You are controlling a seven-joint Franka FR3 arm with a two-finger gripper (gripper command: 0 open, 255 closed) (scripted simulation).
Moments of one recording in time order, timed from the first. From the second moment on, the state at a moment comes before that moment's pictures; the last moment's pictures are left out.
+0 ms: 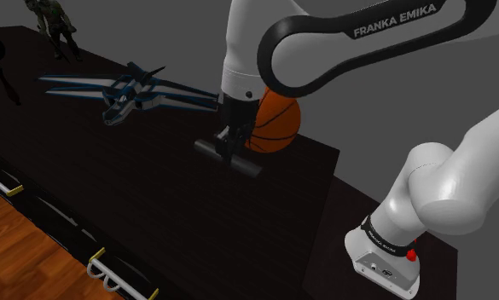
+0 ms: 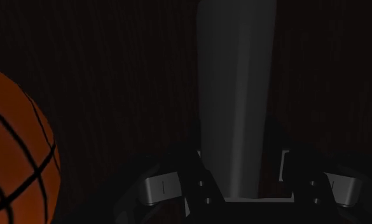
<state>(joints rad) 0.25 -0.25 0.28 -2.30 0.17 2.07 0.28</state>
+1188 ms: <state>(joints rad) 0.15 -0.07 0.16 -2.00 0.10 1.94 0.11</state>
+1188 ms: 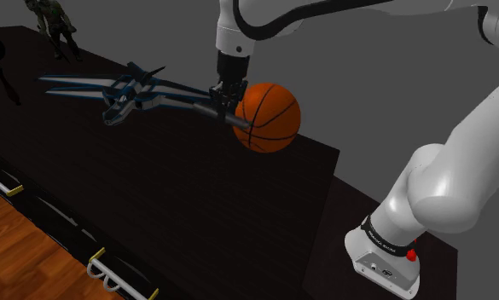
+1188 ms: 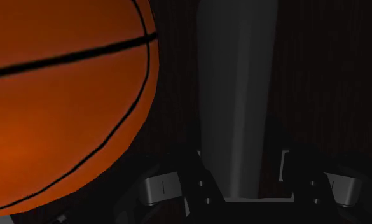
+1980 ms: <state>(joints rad) 0.05 0.26 0.07 -1.58 0.06 1.82 -0.06</state>
